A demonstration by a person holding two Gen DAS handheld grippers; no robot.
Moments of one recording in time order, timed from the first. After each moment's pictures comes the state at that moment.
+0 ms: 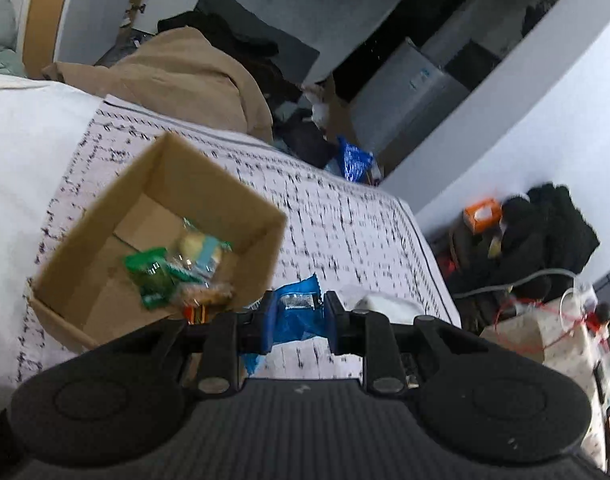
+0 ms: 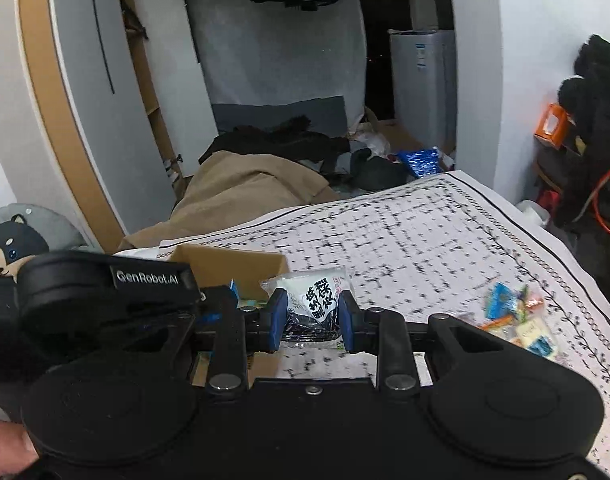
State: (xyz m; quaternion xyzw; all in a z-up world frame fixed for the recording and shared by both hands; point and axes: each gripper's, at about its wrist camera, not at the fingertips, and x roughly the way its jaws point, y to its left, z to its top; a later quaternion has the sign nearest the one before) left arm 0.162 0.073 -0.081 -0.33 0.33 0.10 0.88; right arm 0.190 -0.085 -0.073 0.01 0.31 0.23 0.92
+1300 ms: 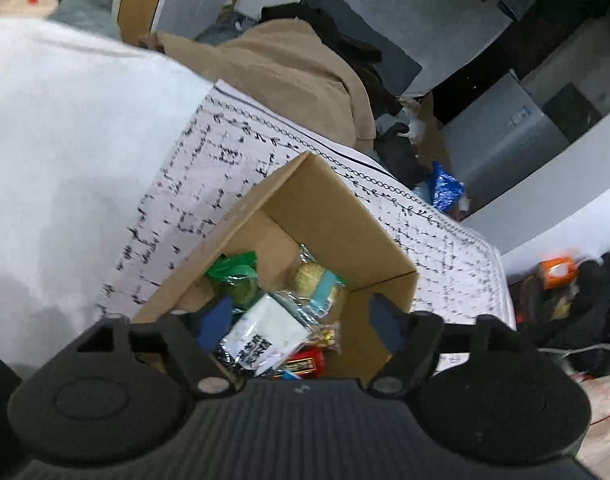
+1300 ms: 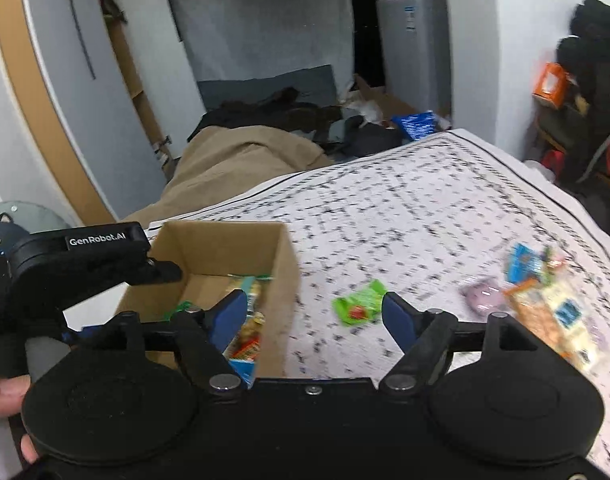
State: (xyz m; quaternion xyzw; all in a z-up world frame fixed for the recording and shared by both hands) left arm 0.168 0.142 -0.110 -0.37 0.36 0.23 0.83; right arm 0.201 -0.077 -0.099 0.03 0.35 0.21 0.91
